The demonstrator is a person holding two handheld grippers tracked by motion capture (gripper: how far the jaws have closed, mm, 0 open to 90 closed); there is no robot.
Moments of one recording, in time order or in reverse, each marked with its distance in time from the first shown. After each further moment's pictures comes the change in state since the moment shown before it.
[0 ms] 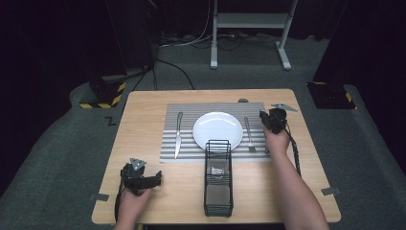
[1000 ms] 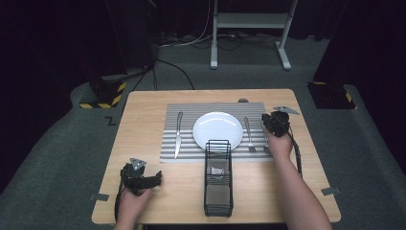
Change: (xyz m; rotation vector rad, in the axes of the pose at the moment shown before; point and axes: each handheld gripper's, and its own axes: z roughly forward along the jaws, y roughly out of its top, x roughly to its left) left arm 0.000 0.000 0.000 0.001 -0.002 0.003; right arm 0.000 -0.006 -0.020 0.005 -0.039 -0.036
